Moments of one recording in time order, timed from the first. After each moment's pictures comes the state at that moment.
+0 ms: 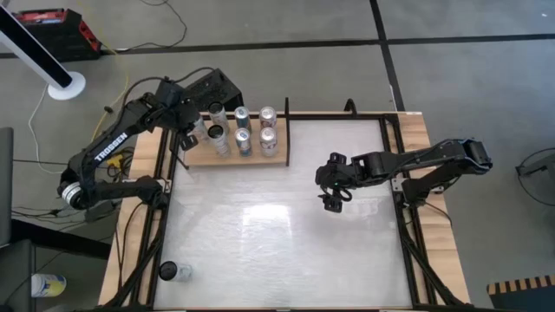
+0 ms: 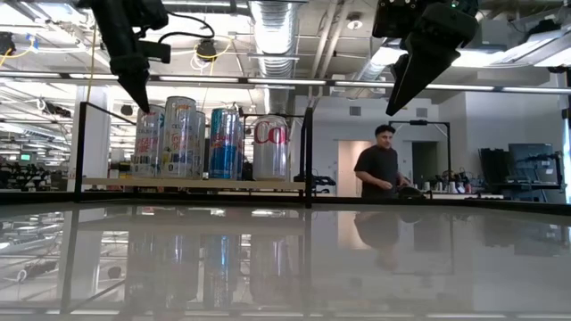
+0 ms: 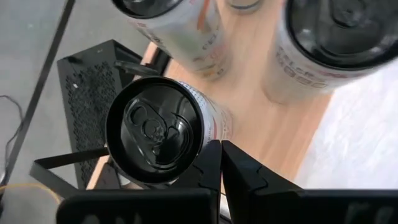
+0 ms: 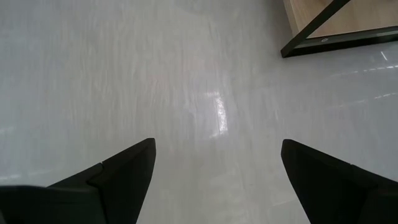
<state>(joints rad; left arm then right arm) 0.97 1.09 1.09 -0.97 -0.02 0.56 0.08 1.35 1.06 -0.75 0.21 0.18</state>
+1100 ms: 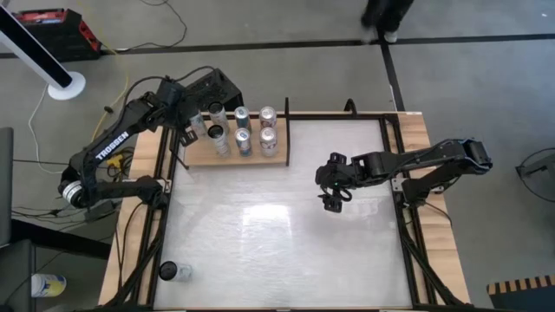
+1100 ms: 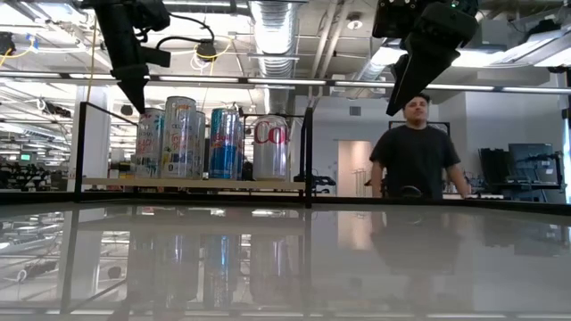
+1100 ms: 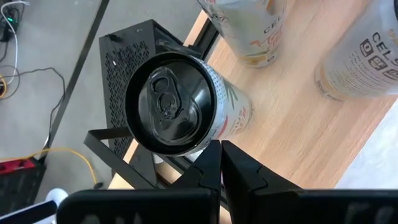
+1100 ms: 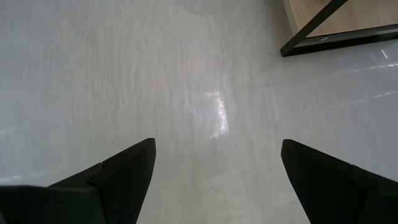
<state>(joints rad) 0.97 1.10 1.09 -0.93 -0.18 0.53 0.08 1.35 1.06 -0.75 0.21 0.19</state>
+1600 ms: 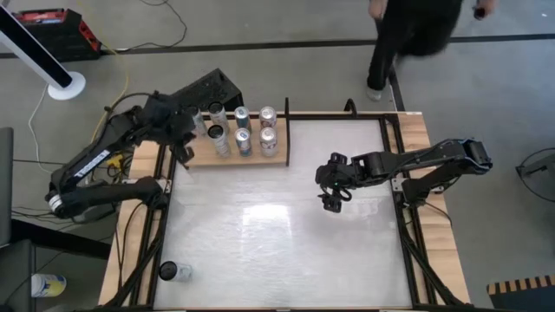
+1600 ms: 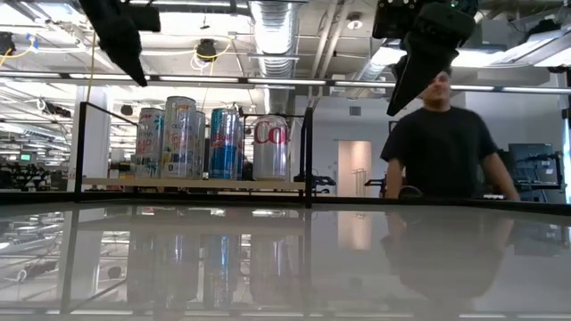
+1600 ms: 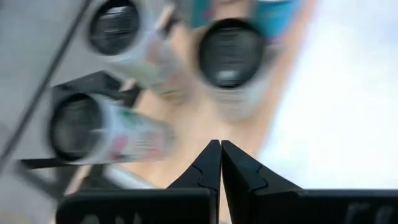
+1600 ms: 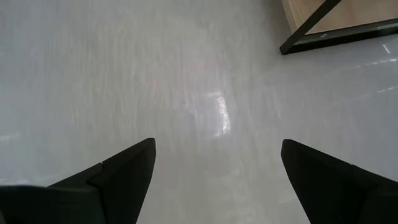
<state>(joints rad) 0.79 0.92 1.09 -1.01 -0.02 0.38 0.08 1.35 1.06 -0.75 0.21 0.21</state>
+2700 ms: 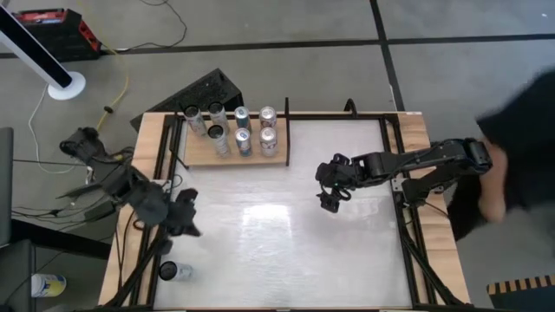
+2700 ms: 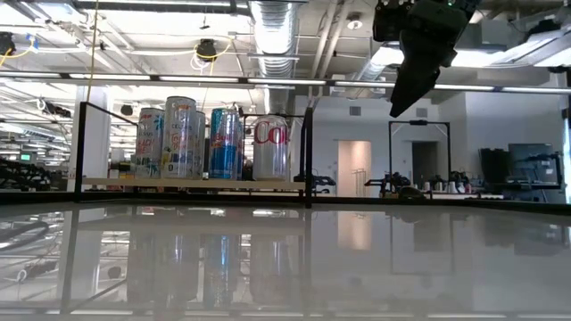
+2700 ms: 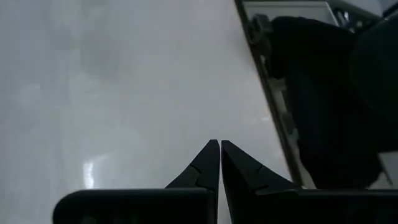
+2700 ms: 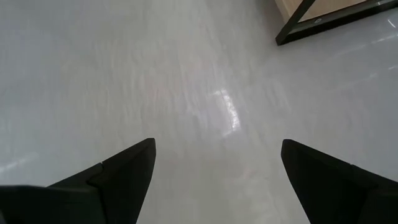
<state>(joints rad) -0.61 0.96 1.09 -0.86 -0.08 -0.45 0.09 1.35 1.06 -0.75 0.21 0.34</state>
